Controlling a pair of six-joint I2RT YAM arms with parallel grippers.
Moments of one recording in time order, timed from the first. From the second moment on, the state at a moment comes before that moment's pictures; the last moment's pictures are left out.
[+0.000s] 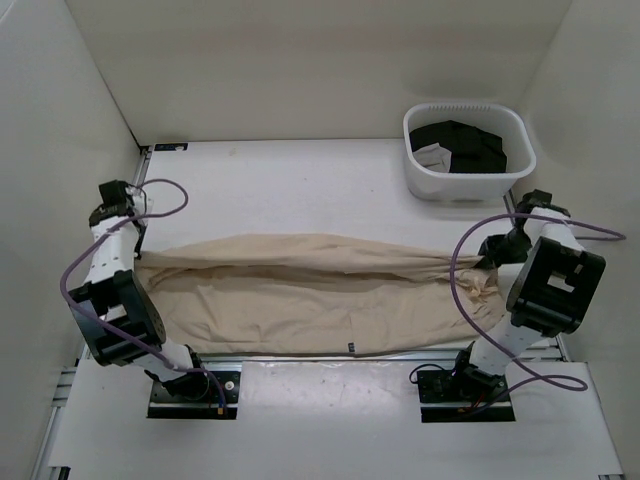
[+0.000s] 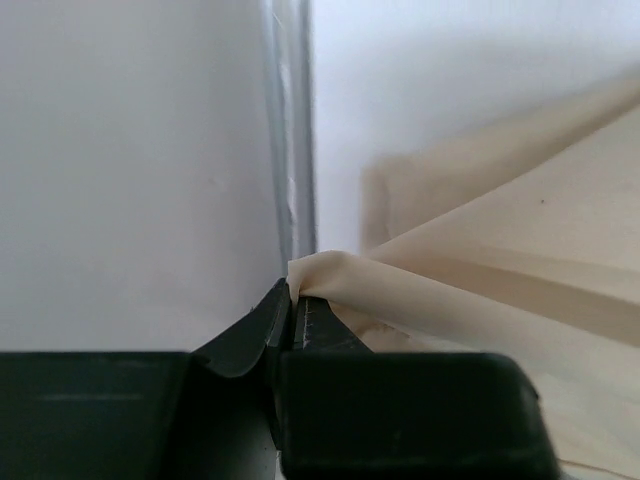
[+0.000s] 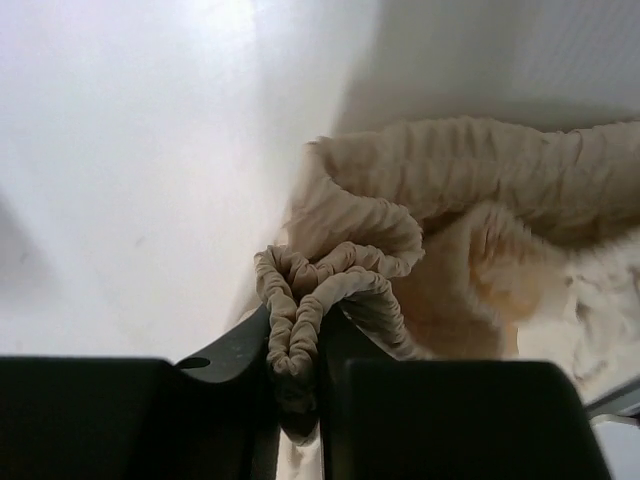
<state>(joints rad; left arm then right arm) 0.40 1.49 1.09 -0.70 -0.37 0.59 -0.39 1.70 1.12 -0.88 -0.06 1.09</state>
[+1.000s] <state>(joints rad) 0.53 1.50 1.39 -0.72 -0.28 0.85 -0.37 1.39 1.10 -1.08 -0.17 0.83</state>
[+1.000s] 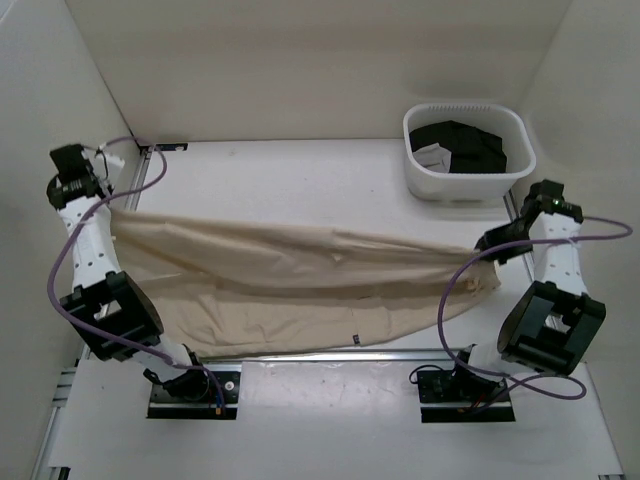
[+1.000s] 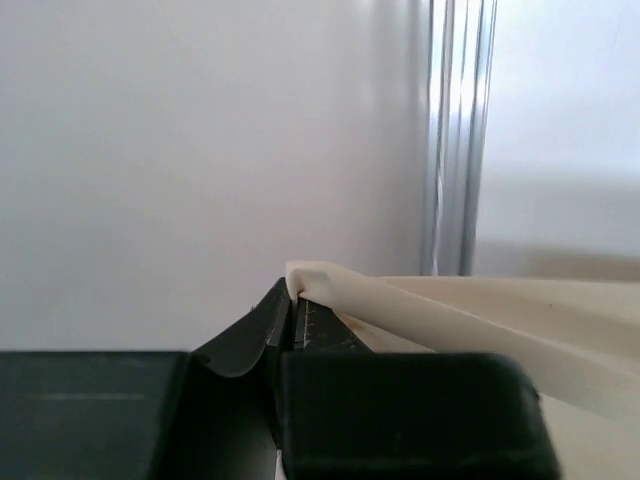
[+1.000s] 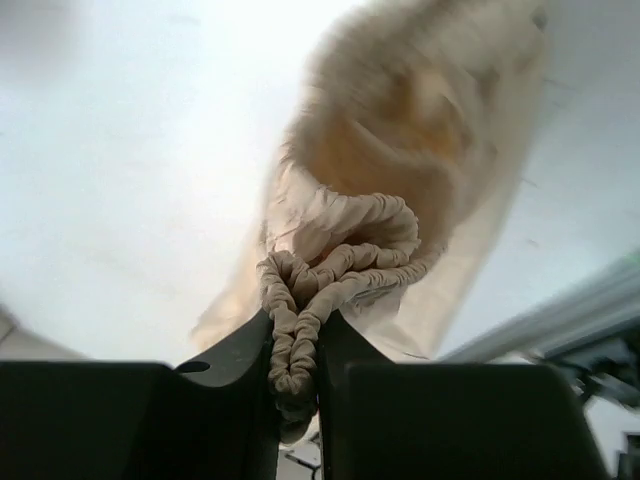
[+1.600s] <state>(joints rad) 0.59 1.07 0.57 -0.64 -0.39 1.09 -0.46 1.18 0.81 -1.03 -0.05 0.80</state>
